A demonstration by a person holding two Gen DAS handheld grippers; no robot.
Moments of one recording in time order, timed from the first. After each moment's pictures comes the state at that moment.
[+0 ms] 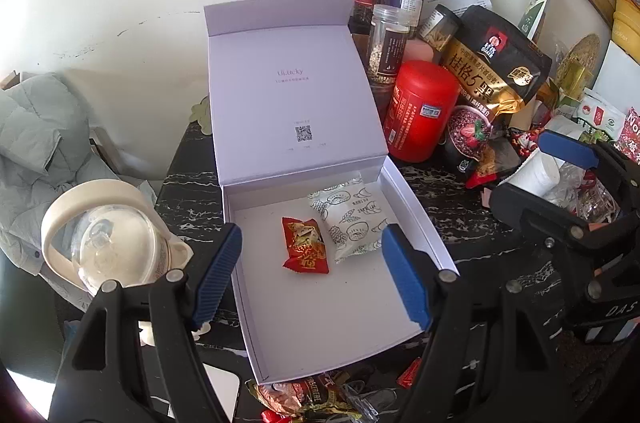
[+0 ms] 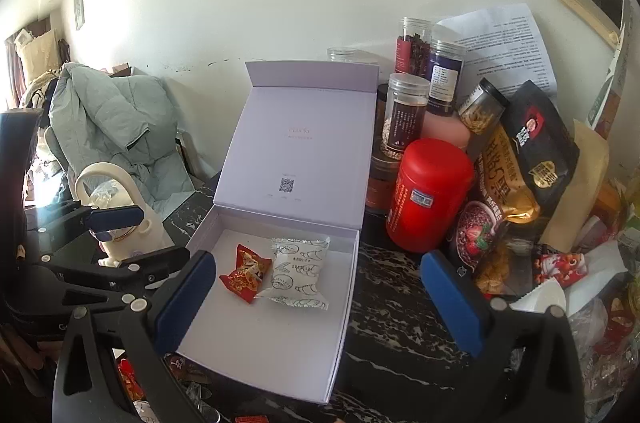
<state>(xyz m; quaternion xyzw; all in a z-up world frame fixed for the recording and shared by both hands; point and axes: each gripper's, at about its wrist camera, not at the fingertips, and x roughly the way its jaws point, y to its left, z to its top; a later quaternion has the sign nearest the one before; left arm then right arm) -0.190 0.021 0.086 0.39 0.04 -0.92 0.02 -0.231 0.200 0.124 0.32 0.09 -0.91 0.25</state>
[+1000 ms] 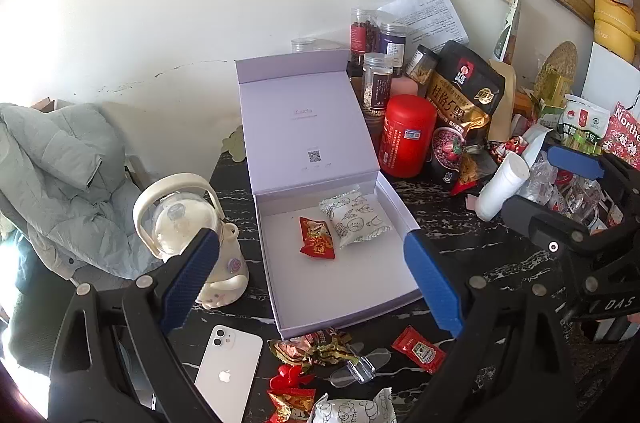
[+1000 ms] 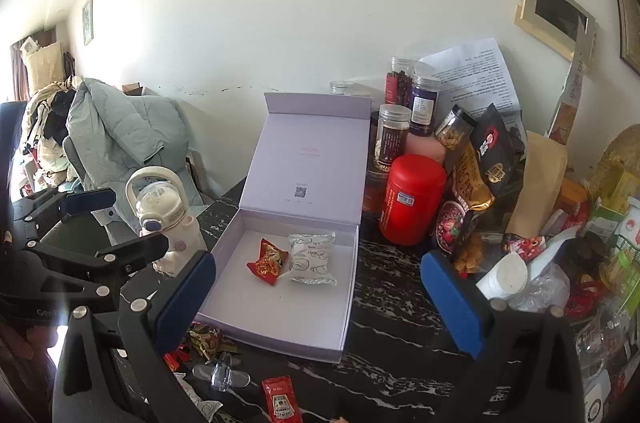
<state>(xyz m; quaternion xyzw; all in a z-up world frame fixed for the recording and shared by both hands) -0.092 0.035 0.138 0.33 0.01 -0.94 0.04 -0.137 0.227 0.160 0.27 0.08 -0.93 0.24</state>
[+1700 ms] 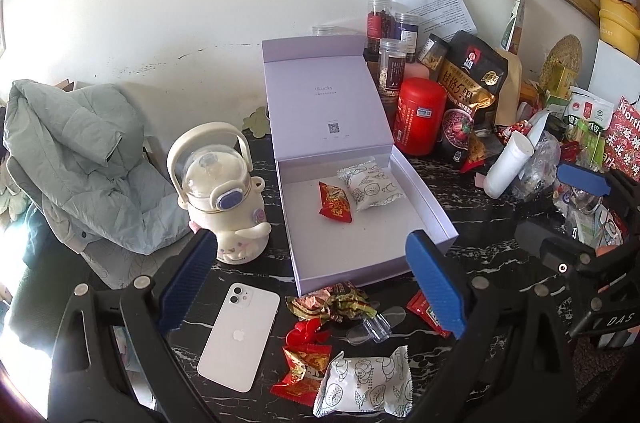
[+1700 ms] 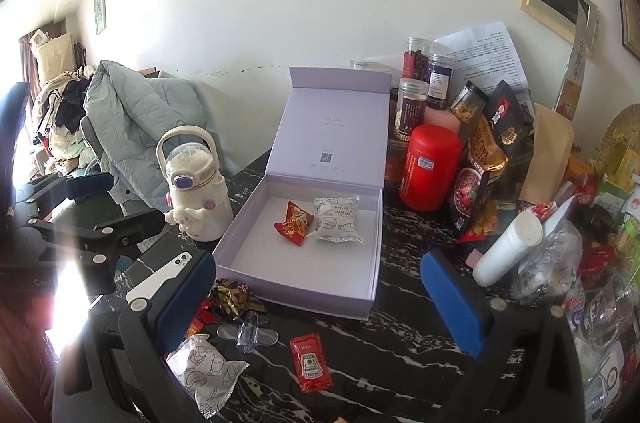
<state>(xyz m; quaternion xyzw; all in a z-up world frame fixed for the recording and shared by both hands) -0.038 0.025 0.116 0.33 0.02 -0.94 0.07 -0.087 0.223 0.125 0.30 0.09 -0.91 0.26</state>
